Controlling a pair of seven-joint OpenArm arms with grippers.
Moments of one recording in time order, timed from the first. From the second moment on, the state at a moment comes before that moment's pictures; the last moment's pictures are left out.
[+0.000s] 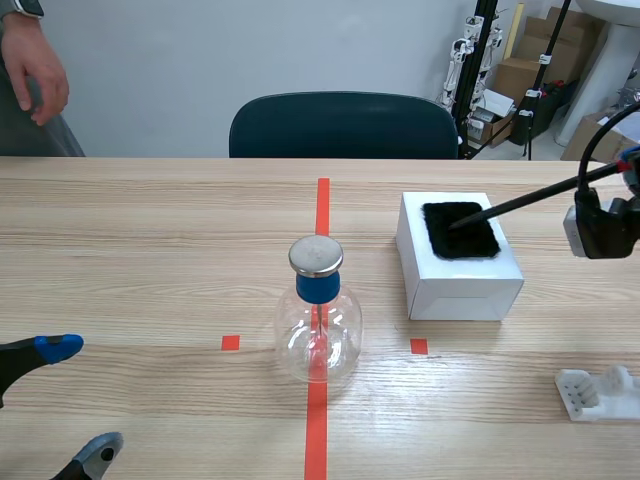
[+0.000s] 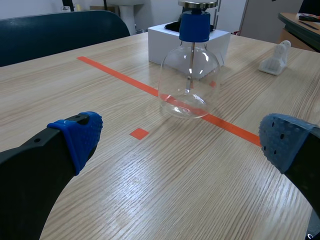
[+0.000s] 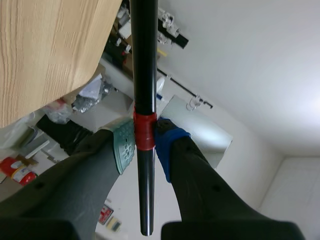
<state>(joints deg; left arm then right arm) 18.3 -36.1 15.1 54.2 11.3 -34.5 -79.0 -0.7 46.9 -15.3 80.6 -71.2 3.9 -5.8</state>
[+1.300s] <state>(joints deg) 18.3 -36.1 15.1 54.2 11.3 -34.5 -79.0 -1.1 45.5 -15.2 80.5 -69.7 8.6 -4.2</state>
